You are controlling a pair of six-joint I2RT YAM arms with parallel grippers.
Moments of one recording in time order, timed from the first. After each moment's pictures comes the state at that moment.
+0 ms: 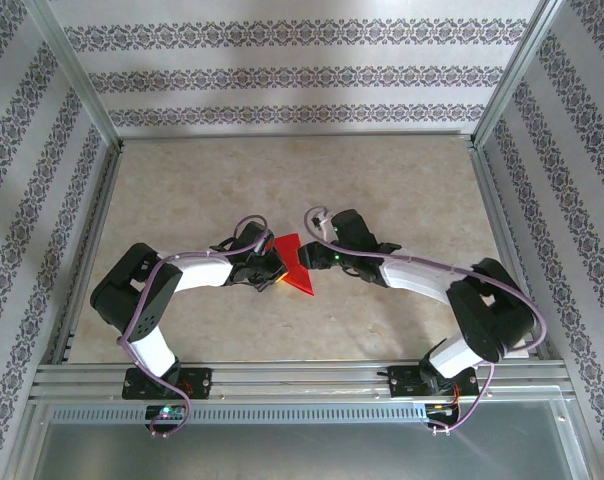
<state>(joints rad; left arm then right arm) -0.58 1.71 0.78 -0.04 0.27 -1.25 0.63 1.51 0.77 0.05 -0.28 0.37</state>
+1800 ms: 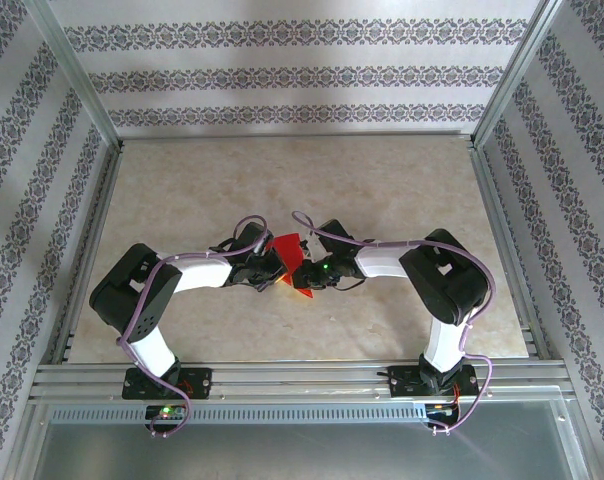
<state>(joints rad) -0.58 1.70 0.77 -0.02 0.27 -1.24 0.65 1.83 0.87 -0.07 -0.65 0.58</state>
